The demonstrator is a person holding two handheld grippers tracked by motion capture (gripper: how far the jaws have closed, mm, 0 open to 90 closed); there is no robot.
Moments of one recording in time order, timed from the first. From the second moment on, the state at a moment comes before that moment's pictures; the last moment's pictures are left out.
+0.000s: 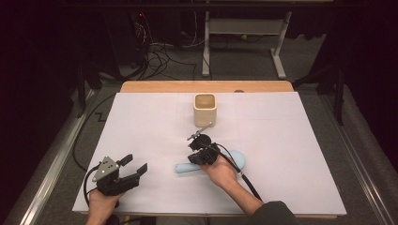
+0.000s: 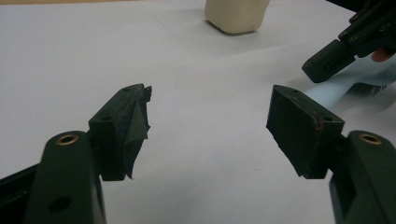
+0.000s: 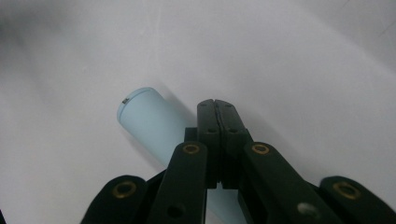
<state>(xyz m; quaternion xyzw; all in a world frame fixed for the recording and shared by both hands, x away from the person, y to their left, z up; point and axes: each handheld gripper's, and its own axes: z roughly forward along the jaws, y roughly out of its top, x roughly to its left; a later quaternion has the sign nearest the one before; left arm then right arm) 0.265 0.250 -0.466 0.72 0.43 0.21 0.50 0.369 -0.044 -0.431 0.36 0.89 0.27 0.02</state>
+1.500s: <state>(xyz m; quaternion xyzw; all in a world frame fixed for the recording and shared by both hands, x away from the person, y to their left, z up) 0.265 0.250 -0.466 0.72 0.43 0.21 0.50 0.335 -0.053 -0.436 0.31 0.92 0.23 0.01</state>
